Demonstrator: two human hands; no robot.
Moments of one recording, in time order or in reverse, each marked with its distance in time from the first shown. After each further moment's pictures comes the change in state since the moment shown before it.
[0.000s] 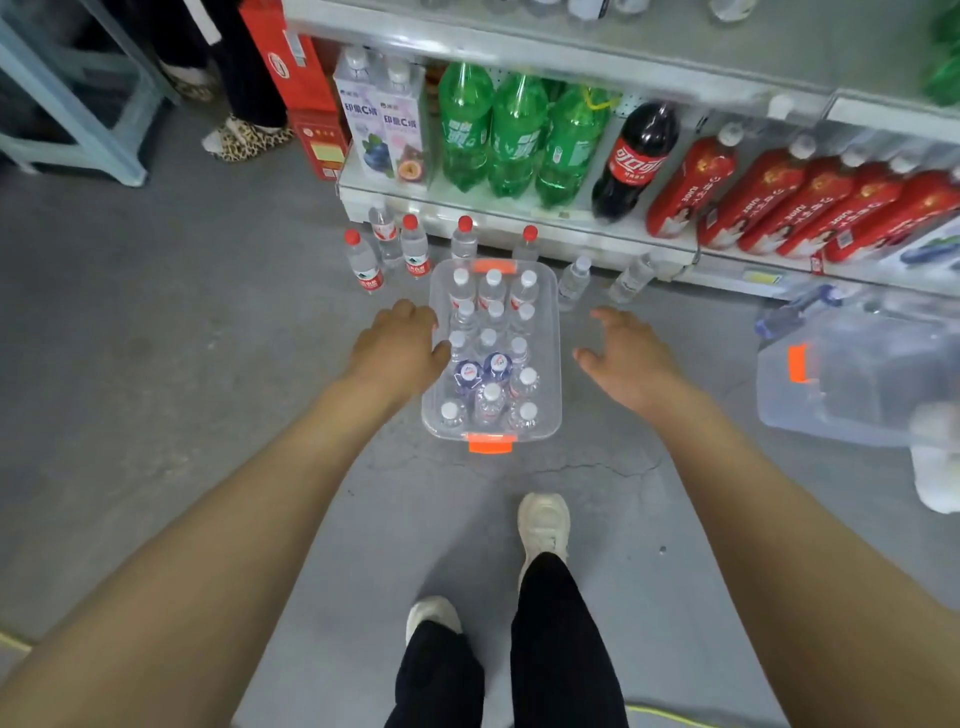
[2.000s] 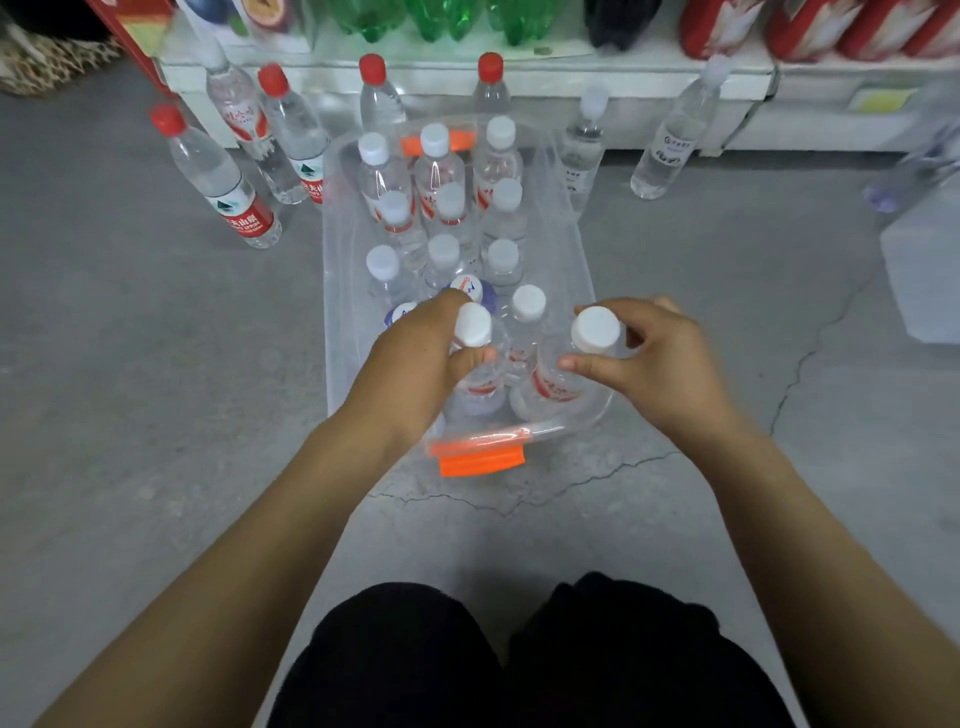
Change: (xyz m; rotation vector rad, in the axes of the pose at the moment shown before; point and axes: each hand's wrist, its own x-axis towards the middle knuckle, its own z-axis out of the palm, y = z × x) left_hand 0.141 -0.023 0.298 -0.388 0.103 0.313; right_hand 0.142 0.133 0.278 0.542 0.420 -0.147
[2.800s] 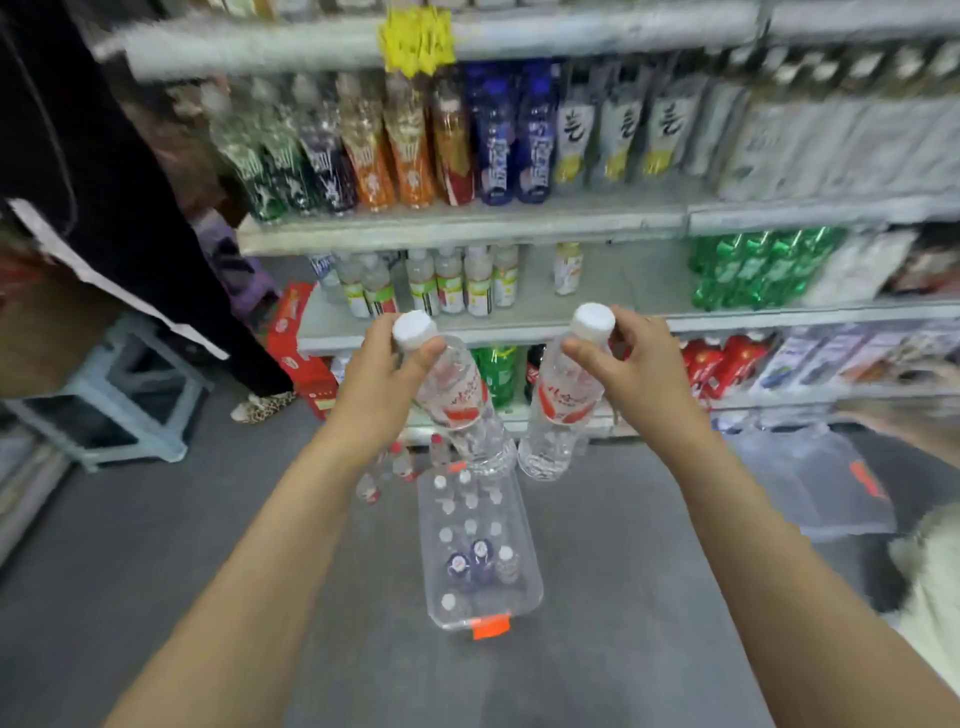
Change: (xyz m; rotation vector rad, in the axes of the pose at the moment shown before) left_hand -0.079 0.453 -0.497 -0.360 0.310 0.079; right_hand -0.008 -0.491 -0.454 0.159 0.264 -0.161
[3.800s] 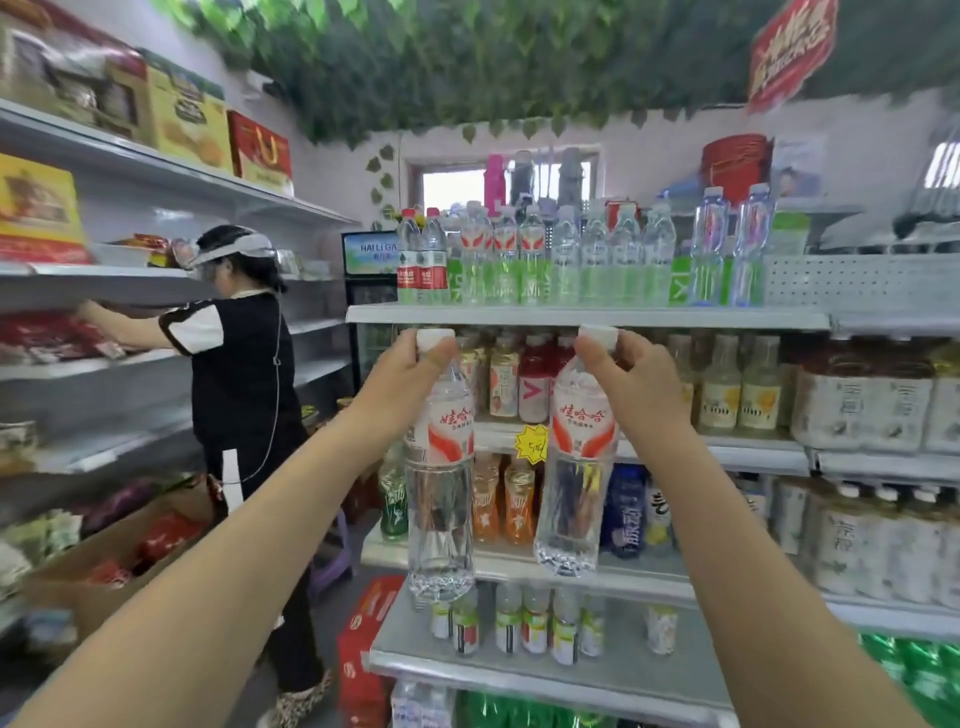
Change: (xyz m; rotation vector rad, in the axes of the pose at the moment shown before) left_hand 0.101 0.235 -0.210 0.009 0.317 0.343; right_hand 0.159 -0.307 -0.056 0.285 0.202 -0.490
